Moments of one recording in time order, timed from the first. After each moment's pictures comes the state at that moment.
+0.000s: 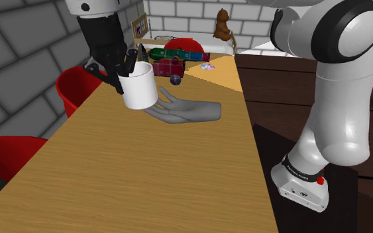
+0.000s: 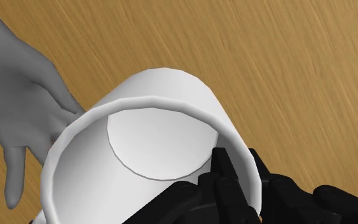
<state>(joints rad) 0.28 0.41 0.52 -1.07 -0.17 1.37 0.73</state>
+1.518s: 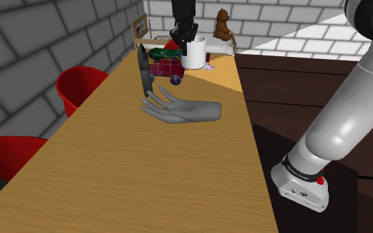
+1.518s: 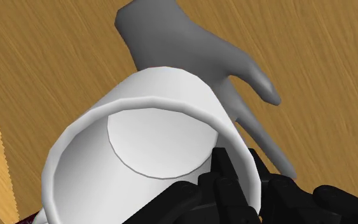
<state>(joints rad) -0.15 0.01 0.31 -1.57 -0.01 1.51 0.15</state>
